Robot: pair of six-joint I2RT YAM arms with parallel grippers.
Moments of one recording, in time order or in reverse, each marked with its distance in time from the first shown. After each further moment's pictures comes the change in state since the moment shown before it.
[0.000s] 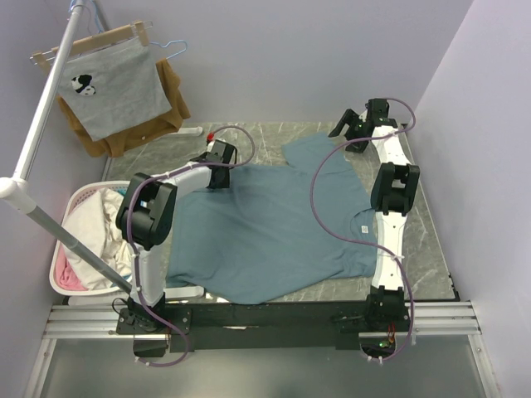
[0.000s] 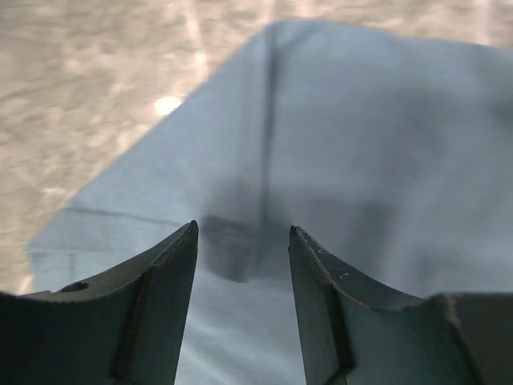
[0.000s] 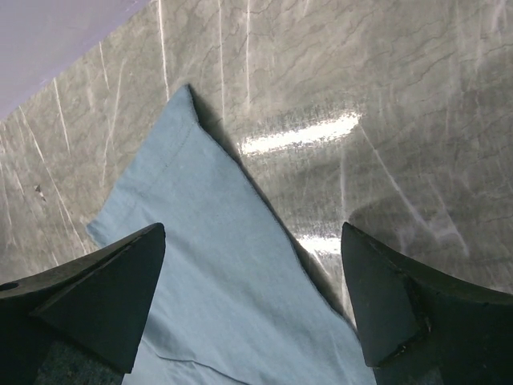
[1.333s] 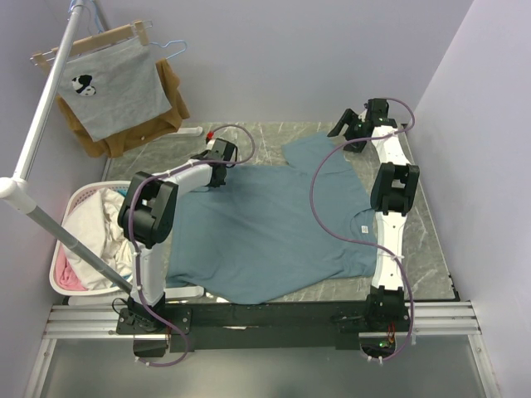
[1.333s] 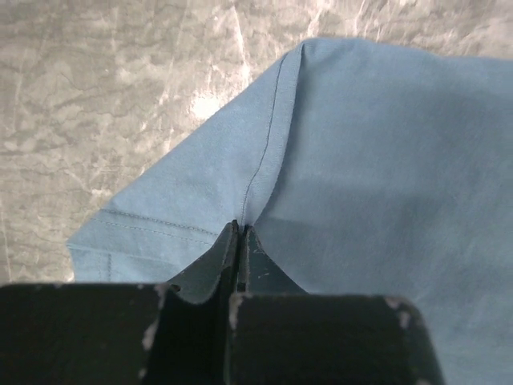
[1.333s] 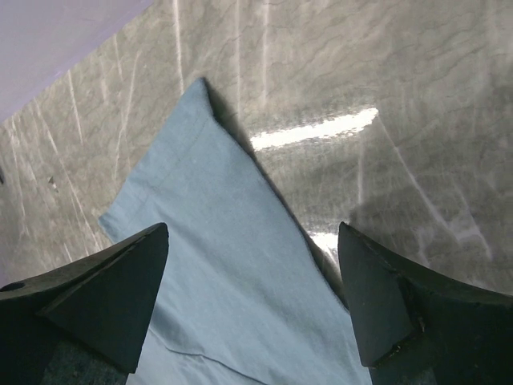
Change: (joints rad) left arm 0.007 0.024 0.041 -0.054 -0.087 0.029; right arm -0.002 0.000 0.000 0.004 -0.035 0.009
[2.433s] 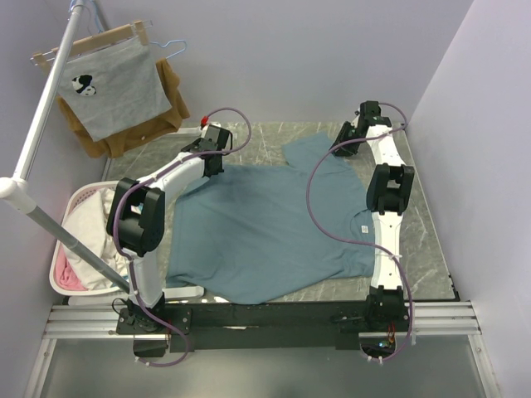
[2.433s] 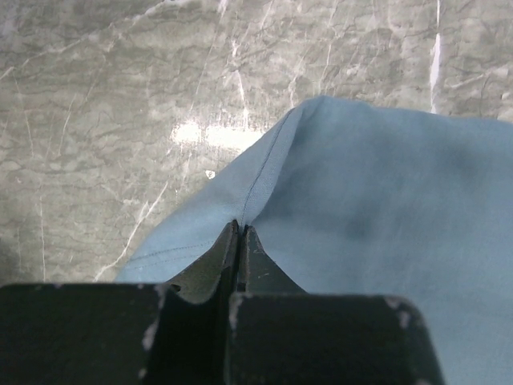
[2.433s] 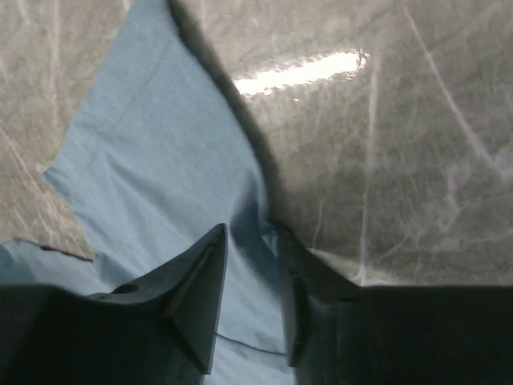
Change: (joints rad) left arm 0.011 -0.109 0.062 -0.058 0.051 0.000; right arm 0.038 0.039 0.075 -0.218 0.029 -0.082
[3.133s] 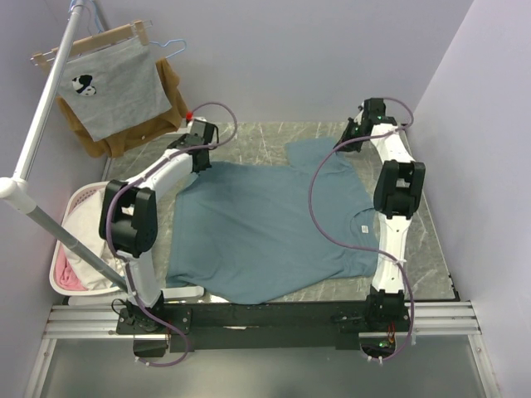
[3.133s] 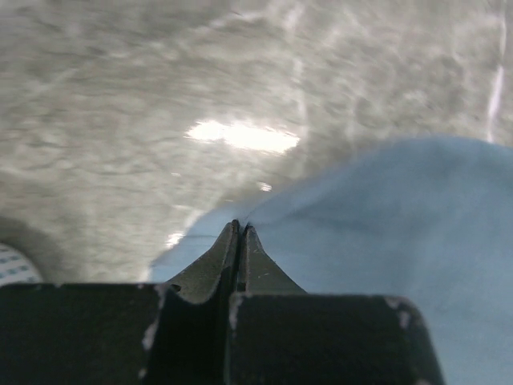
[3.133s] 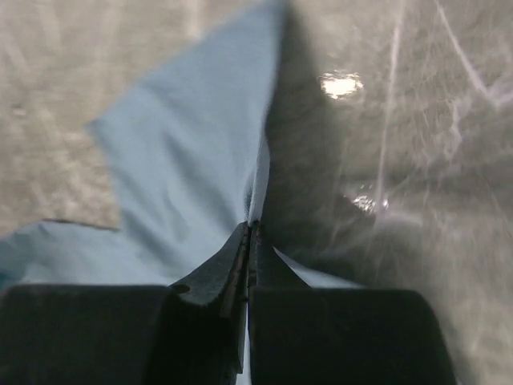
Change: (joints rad) left arm 0.070 -0.021 0.002 -0.020 0.005 0.016; right arm 0.003 -0.217 -0.318 0.164 0.016 -0.014
